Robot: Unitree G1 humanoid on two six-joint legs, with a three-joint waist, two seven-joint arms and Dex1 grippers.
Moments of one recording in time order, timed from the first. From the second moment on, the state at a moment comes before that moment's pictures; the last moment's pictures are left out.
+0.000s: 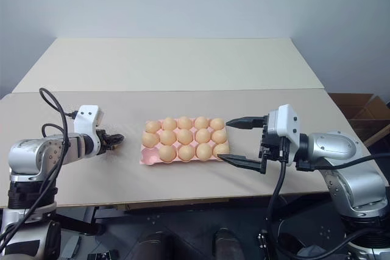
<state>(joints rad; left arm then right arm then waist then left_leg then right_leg) -0.50 0.60 0.20 -0.10 -0.45 1.32 -0.19 -0.26 -0.79 -0.13 -0.43 0.63 0.40 1.07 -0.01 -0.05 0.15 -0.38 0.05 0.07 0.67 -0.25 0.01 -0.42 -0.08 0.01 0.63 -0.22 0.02</state>
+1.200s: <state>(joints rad) -0.37 0.78 0.08 -0.38 -0.61 0.87 -0.84 -0.21 -0.78 -0.15 -0.50 0.65 0.40 1.02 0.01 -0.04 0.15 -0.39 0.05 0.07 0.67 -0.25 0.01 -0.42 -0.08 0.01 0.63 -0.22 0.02</state>
